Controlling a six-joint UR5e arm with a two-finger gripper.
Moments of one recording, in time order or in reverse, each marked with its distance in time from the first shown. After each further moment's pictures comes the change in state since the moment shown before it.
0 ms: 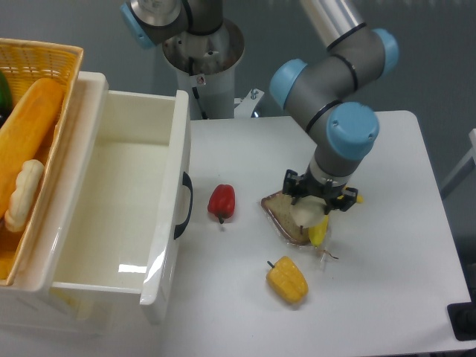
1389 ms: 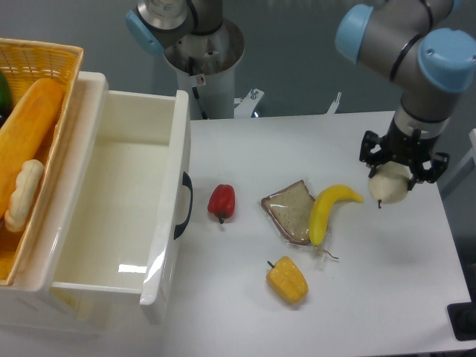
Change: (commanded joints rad) arm 0.137 0.005 0.246 -0.179 0.012 0.301
